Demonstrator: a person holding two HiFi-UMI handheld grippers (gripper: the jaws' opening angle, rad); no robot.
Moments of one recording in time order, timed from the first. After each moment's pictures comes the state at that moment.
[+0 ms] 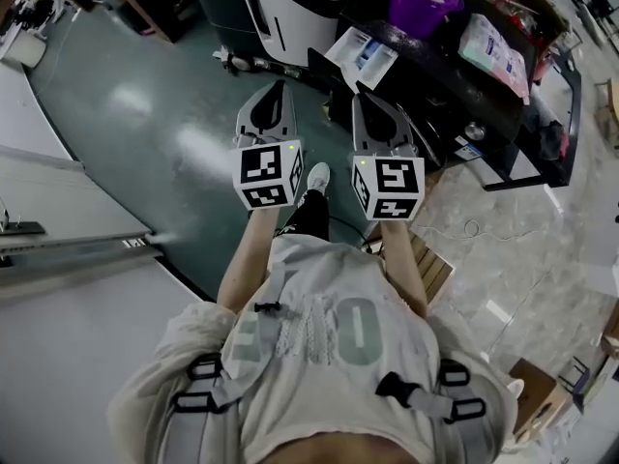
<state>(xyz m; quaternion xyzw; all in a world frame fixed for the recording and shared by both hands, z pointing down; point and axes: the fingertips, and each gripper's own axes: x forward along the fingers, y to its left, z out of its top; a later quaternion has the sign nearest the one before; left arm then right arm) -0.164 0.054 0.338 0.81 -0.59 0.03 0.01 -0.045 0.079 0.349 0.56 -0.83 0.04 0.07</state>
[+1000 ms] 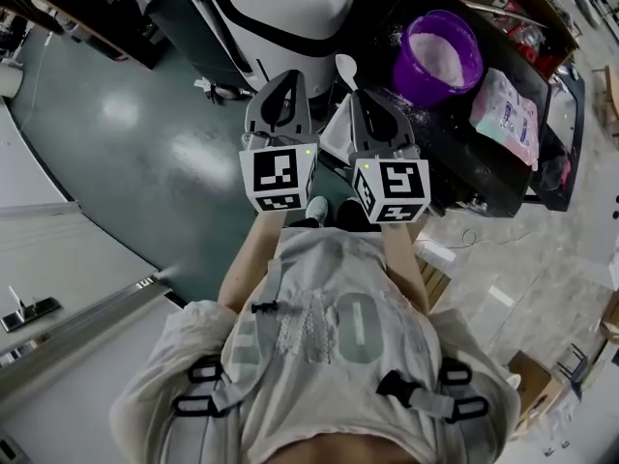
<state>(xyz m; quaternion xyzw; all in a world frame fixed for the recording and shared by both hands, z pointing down) -0.114 -0.209 0.313 0.84 -0.54 0.02 -0.02 -0.027 -0.179 0.336 0.57 -0.82 0.06 0.04</state>
